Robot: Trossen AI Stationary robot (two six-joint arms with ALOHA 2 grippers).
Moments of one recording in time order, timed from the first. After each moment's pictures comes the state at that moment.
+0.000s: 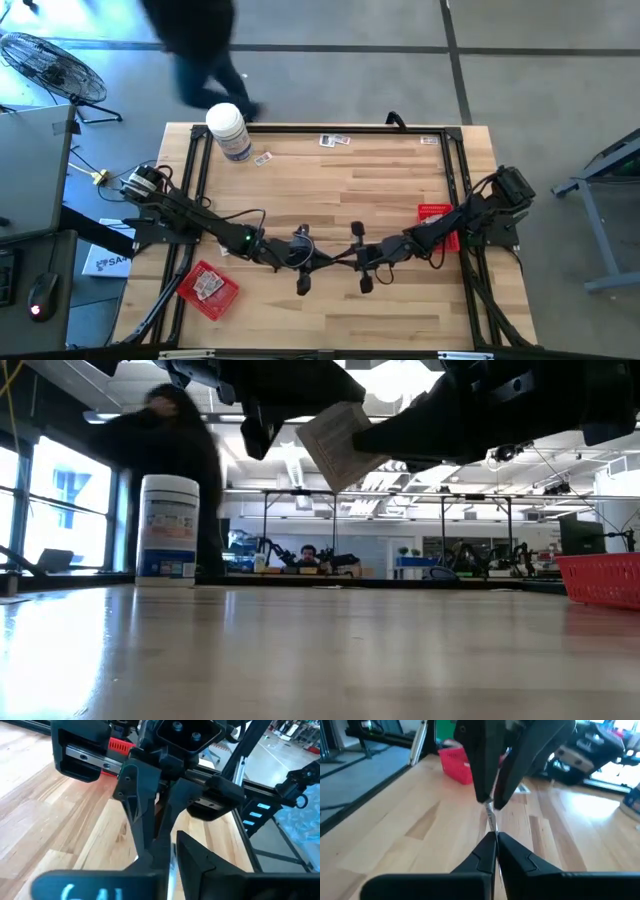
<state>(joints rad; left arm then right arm) -0.41 1.67 0.92 0.45 -0.35 -0.43 0.40 1.69 0.65 0.80 0.28 -0.07</state>
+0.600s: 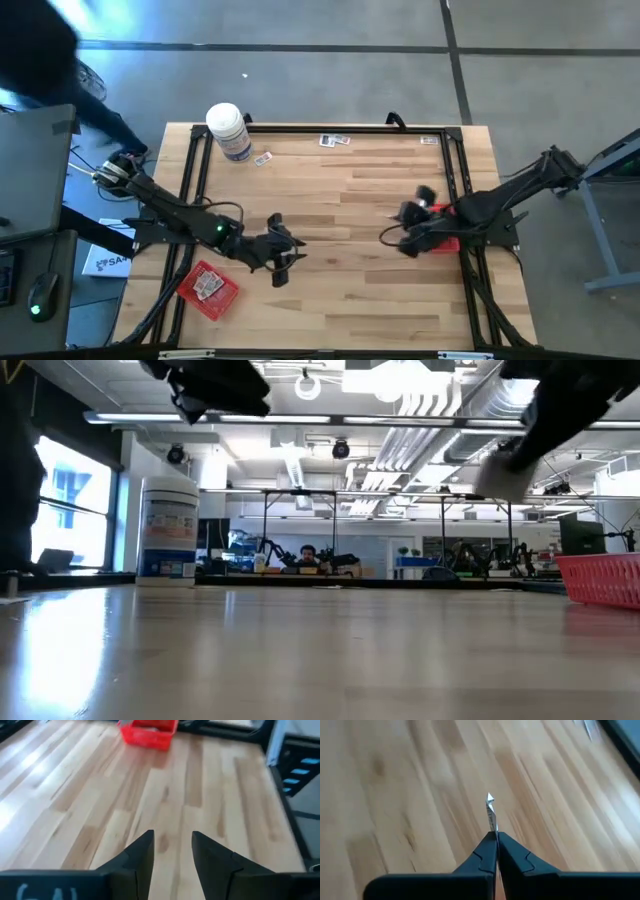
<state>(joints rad) -0.47 1.40 0.92 -0.09 -0.50 -0.43 0.43 1.10 0.83 -0.85 0.55 0.67</state>
